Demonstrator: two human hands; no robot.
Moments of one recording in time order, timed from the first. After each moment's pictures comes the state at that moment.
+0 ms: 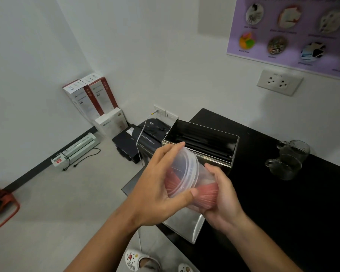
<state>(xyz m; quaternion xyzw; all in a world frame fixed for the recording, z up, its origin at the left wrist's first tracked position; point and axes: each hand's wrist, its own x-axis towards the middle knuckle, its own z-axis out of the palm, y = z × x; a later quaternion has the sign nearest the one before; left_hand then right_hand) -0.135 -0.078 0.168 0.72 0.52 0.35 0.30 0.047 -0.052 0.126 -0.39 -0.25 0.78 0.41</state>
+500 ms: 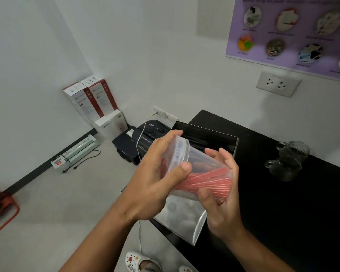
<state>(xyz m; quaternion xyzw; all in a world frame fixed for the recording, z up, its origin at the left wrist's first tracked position) -0.130 -0.074 0.198 0.64 0.52 0.42 0.38 0.041 -0.068 0.125 -0.33 -0.54 0.47 0.61</state>
